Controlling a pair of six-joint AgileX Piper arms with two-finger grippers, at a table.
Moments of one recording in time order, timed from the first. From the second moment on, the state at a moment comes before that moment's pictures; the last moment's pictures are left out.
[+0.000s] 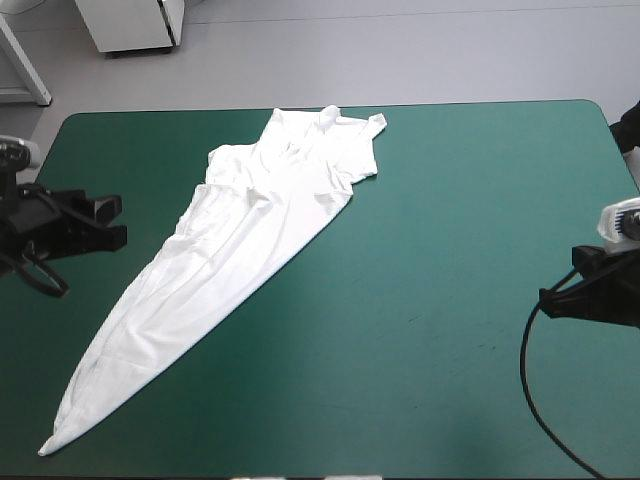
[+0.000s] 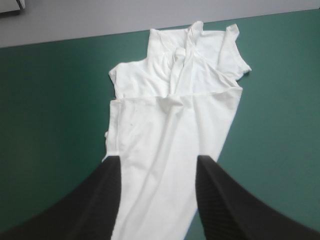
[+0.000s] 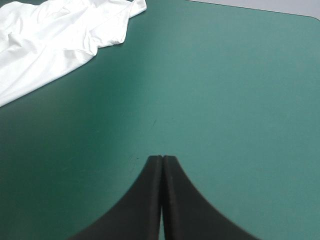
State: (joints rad) left arm 0.10 1.00 -1.49 -0.35 1.17 0.31; right arm 0.07 0.79 -1.34 0.10 1.20 -0.12
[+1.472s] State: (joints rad) left arm -0.28 2.37 -2.27 -0.10 1.24 0.17; right arm 0.07 0.98 -1.34 0.02 1.14 -0.12
